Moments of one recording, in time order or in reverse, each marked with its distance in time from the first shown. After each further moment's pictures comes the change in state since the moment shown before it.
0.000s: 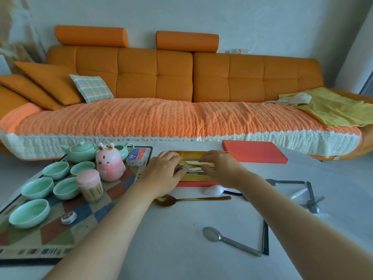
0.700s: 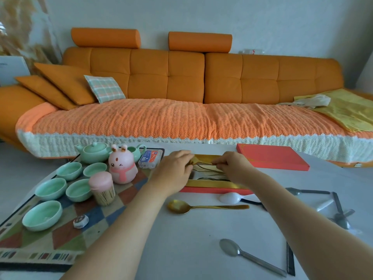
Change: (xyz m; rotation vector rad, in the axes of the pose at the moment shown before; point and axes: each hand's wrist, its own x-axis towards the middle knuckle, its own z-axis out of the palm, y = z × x) left_hand 0.016 -0.016 0.003 -0.113 0.062 -0.076; right_hand 0.041 0.011 0.013 0.098 -0.033 0.202
